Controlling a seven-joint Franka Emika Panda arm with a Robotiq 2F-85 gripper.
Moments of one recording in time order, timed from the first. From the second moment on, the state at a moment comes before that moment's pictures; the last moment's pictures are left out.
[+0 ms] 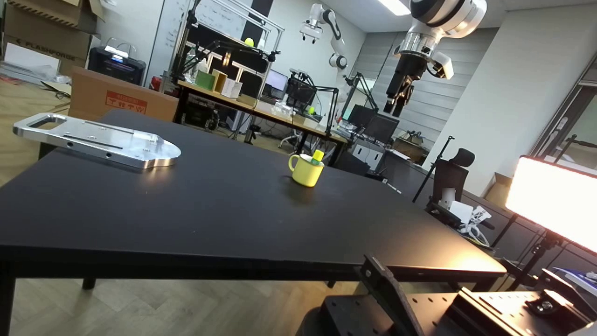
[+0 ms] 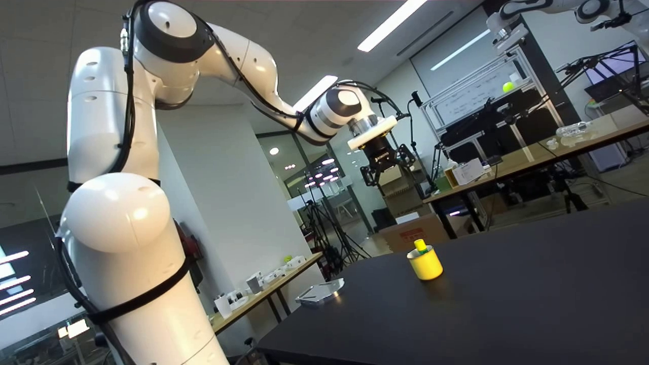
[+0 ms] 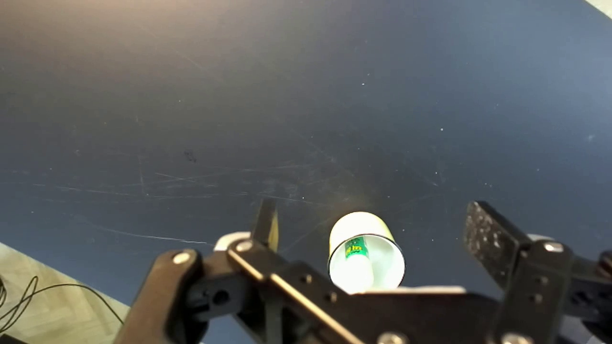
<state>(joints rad) -0.06 0.28 -0.06 -1.91 -0.07 2.19 -0.60</state>
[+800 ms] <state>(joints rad) -0.07 0.33 -0.05 -1.85 -0.08 2.23 -0.60</state>
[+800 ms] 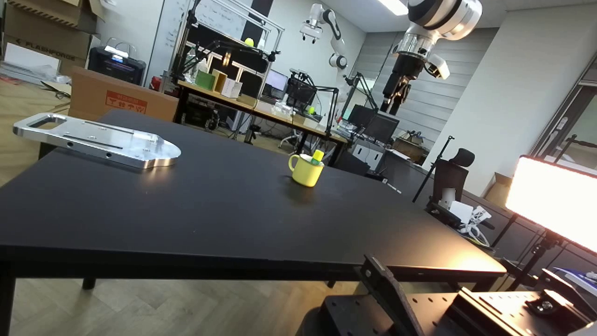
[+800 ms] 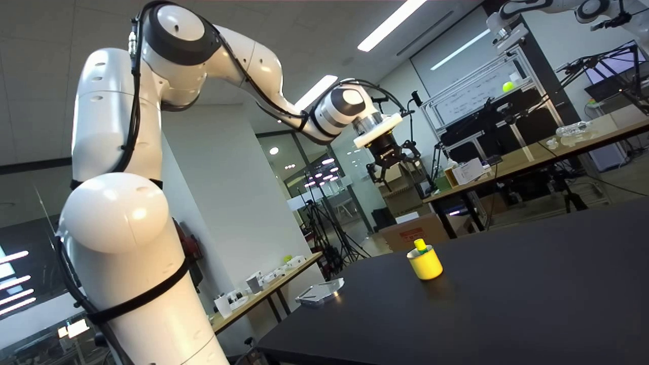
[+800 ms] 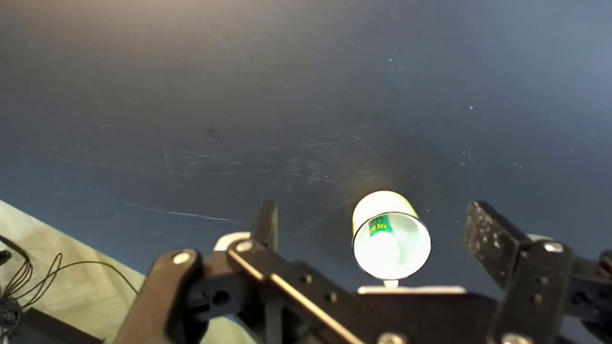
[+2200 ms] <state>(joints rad) -0.04 1.02 0.08 -1.07 -0.04 2.07 -0.59</state>
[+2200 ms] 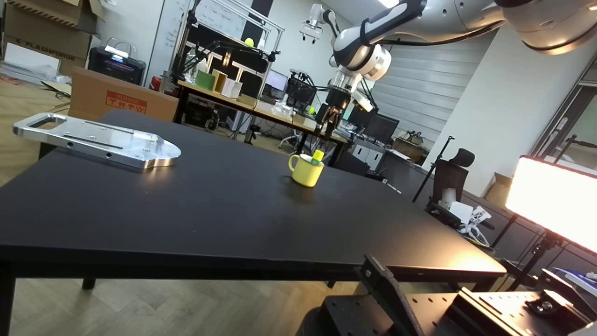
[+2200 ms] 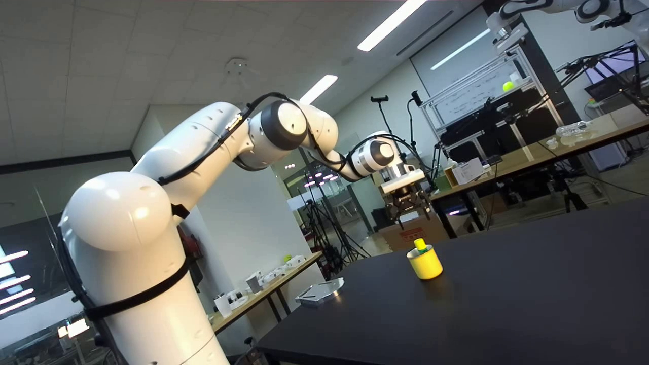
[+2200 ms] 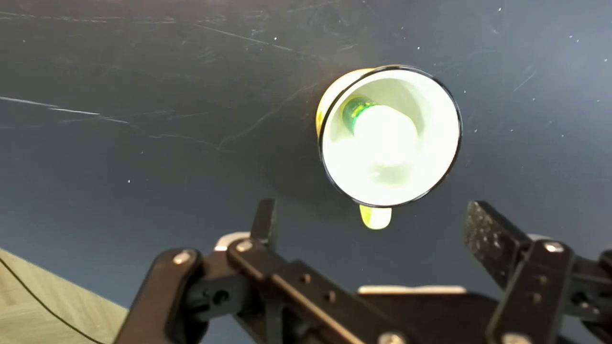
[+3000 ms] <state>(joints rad) -0.03 1.09 0.08 -1.06 -0.04 2.07 -0.59</state>
